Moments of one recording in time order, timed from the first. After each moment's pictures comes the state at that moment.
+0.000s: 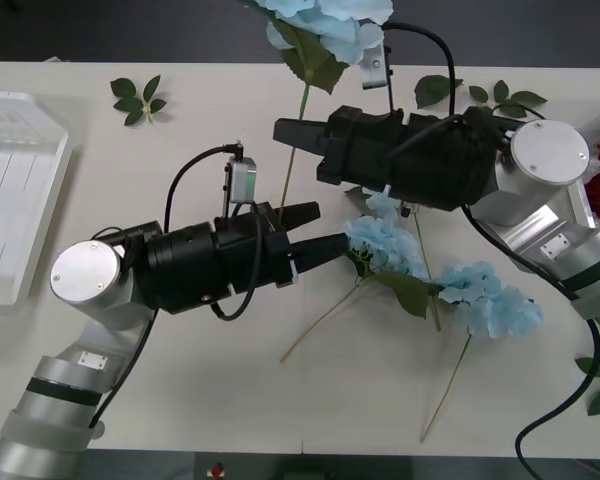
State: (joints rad) right arm -0.56 -0.55 0.43 -1.61 -2.08 0.71 2.36; left arm -0.16 0.19 -0.16 -1.69 1.74 1.00 -2.50
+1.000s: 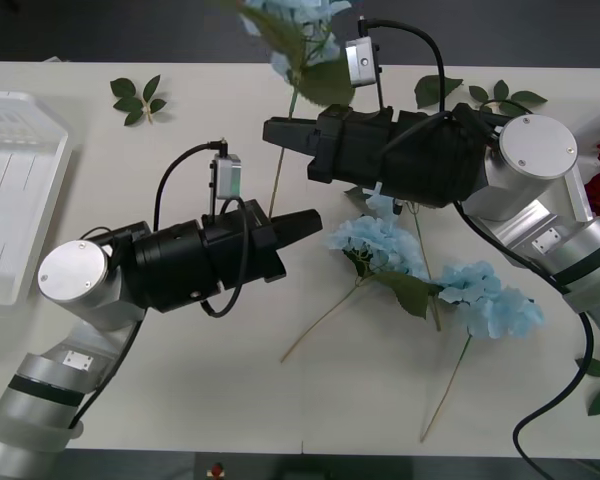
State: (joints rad) right arm -0.59 -0.55 0.45 -1.59 -2.08 0.70 2.36; left arm -0.16 0.29 -0.20 -1.69 1.84 0.93 -2.51
